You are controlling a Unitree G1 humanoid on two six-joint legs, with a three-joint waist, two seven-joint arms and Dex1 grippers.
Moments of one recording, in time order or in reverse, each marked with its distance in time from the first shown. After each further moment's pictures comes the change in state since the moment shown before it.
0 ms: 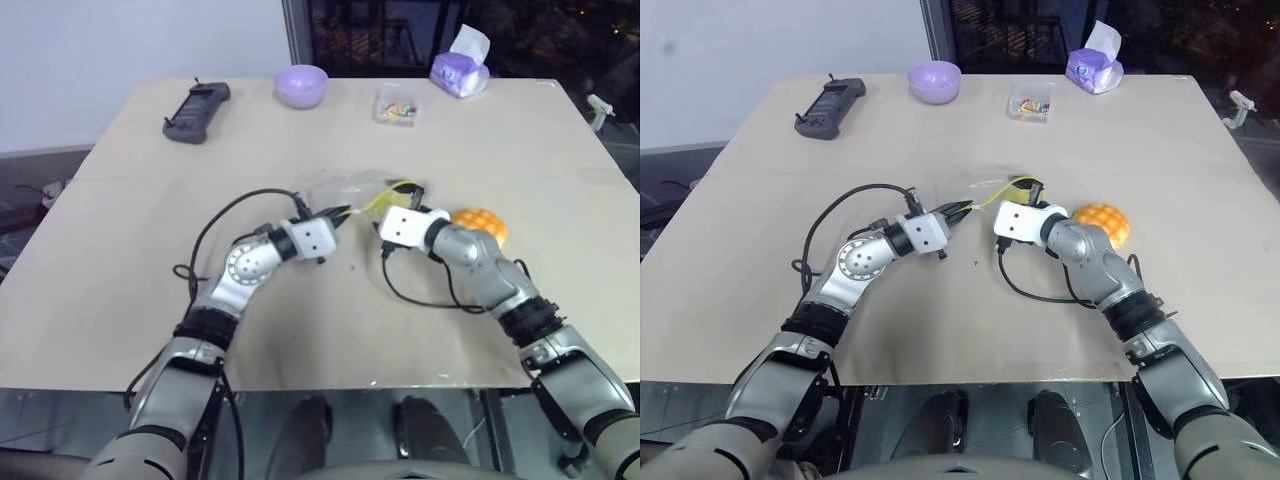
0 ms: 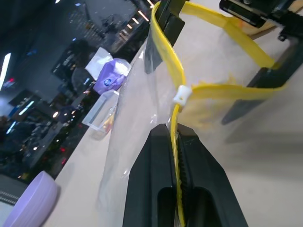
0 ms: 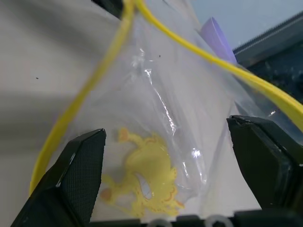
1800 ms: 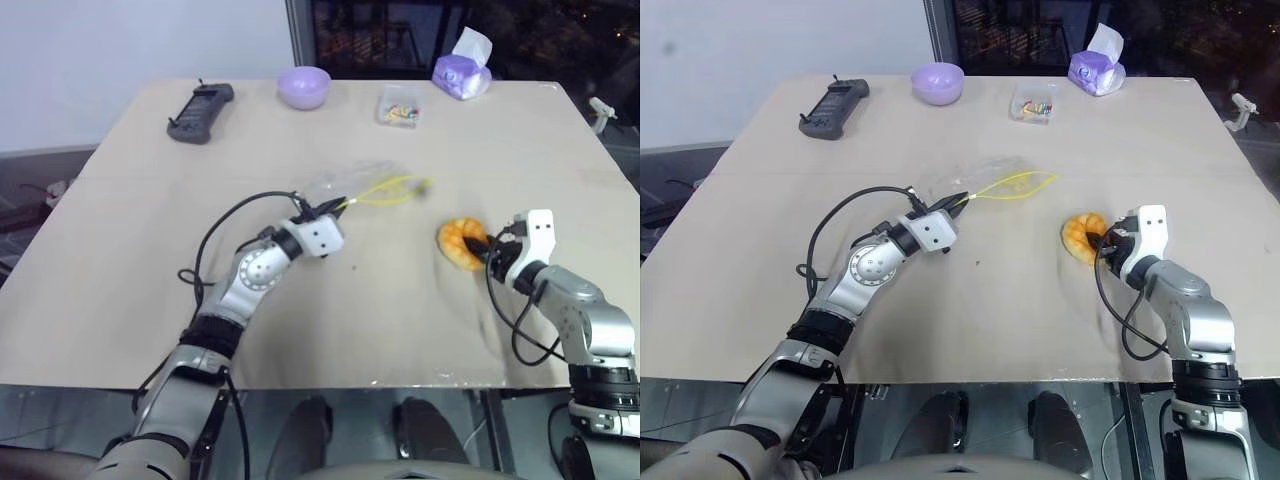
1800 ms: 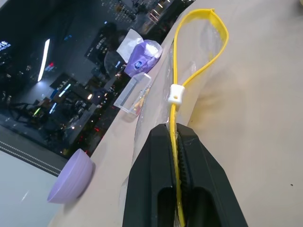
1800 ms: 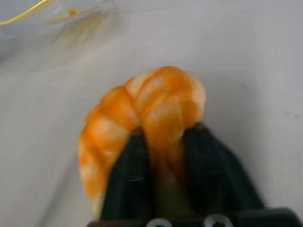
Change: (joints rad) left arm 0.036 -0.009 0.001 -0.072 0.107 0.107 0.180; right arm 0.390 -0.007 -0.624 -0.400 0.845 0.824 0.085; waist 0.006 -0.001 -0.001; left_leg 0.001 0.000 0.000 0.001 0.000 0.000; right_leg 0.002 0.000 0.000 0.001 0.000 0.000
